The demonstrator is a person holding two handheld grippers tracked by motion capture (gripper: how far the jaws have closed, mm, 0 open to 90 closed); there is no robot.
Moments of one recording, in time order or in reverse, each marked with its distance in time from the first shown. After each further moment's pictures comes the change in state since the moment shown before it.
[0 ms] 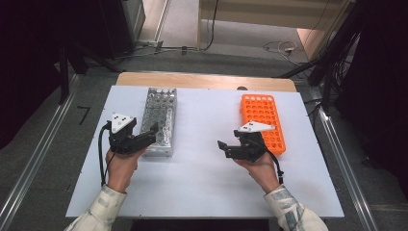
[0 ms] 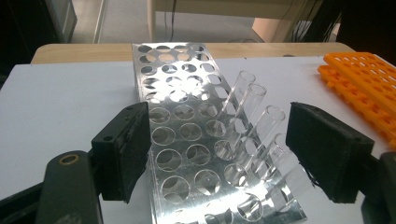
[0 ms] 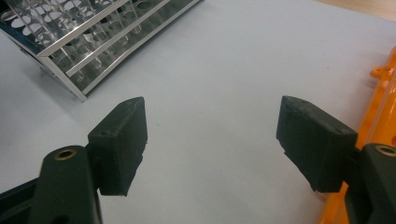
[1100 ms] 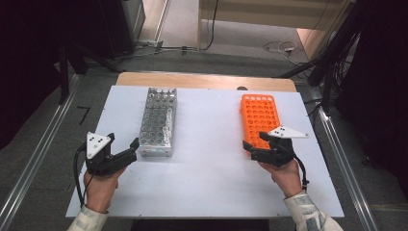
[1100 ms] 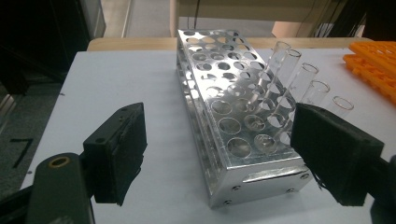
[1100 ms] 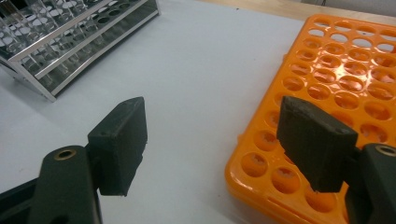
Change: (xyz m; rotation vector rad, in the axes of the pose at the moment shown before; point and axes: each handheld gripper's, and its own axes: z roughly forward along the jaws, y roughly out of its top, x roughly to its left) left arm 0.028 -0.033 -0.049 -0.039 0.084 0.010; right arm -0.040 -0.027 -0.052 -0.083 -0.077 0.061
